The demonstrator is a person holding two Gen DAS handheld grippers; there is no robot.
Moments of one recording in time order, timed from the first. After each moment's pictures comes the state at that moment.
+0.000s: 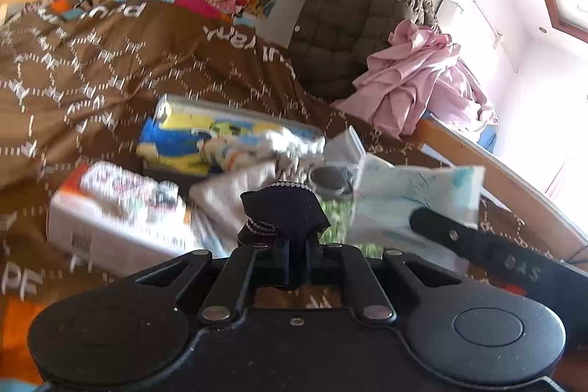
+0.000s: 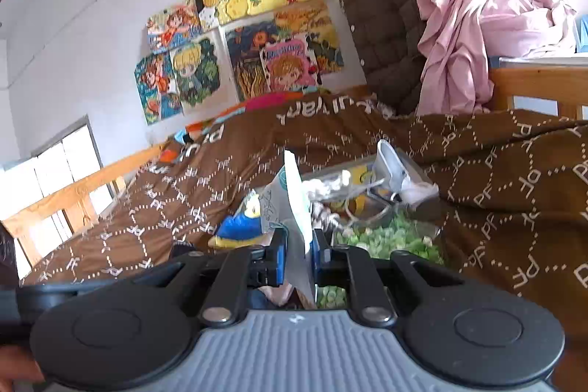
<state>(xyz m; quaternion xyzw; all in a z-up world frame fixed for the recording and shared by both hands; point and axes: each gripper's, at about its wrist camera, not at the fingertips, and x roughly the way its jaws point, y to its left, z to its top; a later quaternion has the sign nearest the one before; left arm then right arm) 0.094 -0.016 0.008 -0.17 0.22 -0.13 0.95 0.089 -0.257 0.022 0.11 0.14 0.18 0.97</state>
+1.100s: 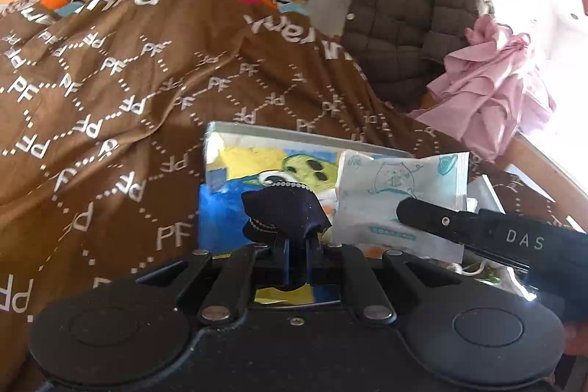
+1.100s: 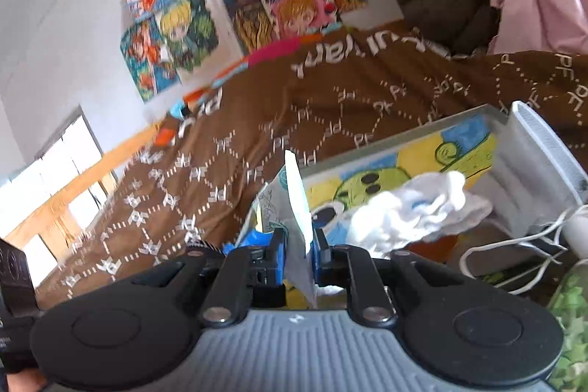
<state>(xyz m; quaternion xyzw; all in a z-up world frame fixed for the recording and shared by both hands) 0.284 0.083 -0.017 -0.15 0.26 -0.10 0.95 0.312 -0.153 -0.002 0.14 0.24 0.23 0.93</state>
